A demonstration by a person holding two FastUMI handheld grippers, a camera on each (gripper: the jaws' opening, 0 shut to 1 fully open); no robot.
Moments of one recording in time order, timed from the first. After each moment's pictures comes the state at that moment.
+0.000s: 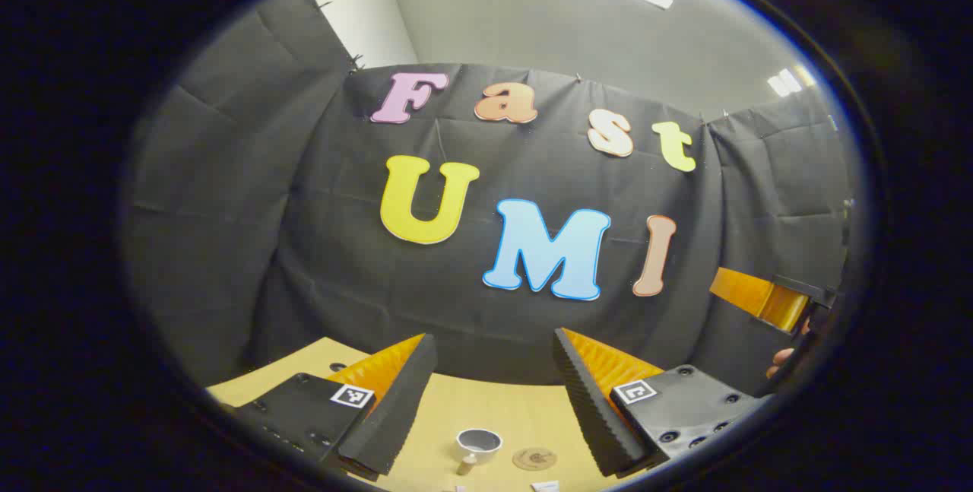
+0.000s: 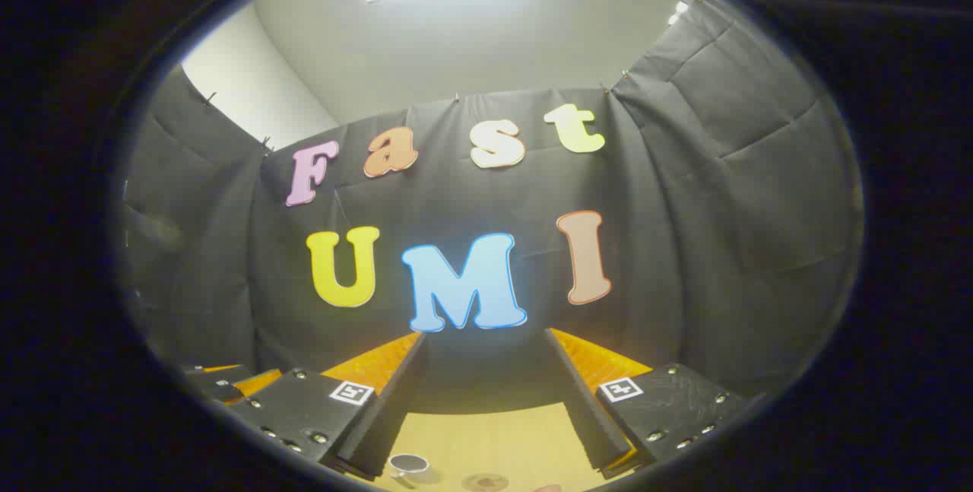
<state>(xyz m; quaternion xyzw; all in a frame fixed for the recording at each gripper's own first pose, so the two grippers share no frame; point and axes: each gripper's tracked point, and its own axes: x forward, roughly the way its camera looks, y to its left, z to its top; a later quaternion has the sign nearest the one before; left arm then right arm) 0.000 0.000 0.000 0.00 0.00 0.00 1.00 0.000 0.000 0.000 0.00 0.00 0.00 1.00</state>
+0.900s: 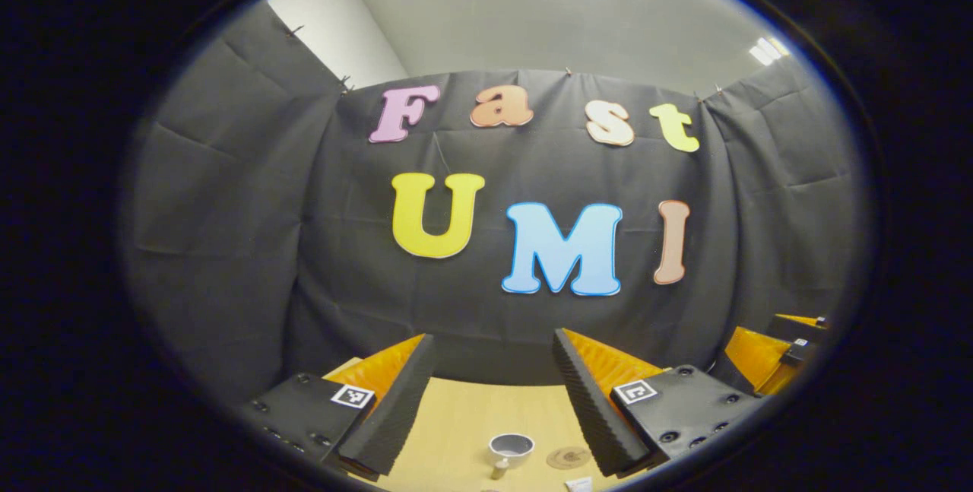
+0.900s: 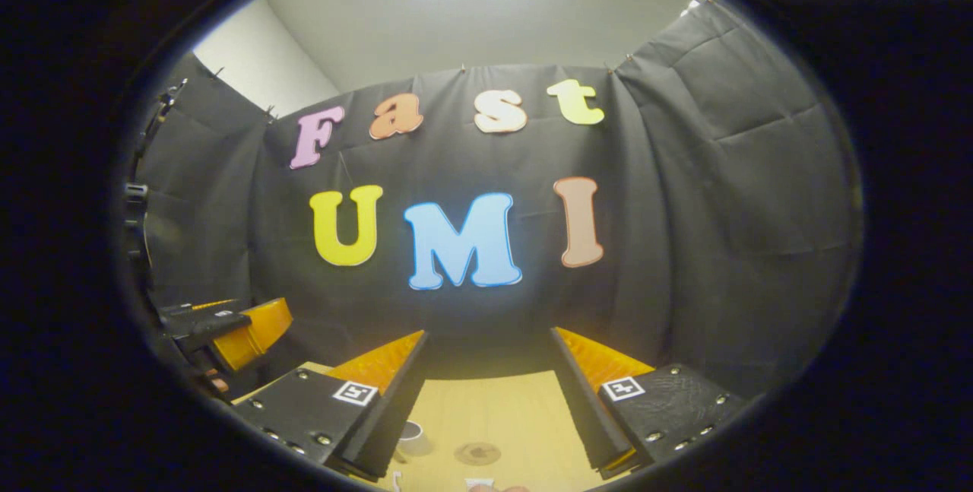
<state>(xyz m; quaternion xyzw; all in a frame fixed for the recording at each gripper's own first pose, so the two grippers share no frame) 0.004 0.000 0.006 0.06 0.00 0.03 1.00 -0.041 0.010 -0.053 0.00 0.07 0.00 1.00</state>
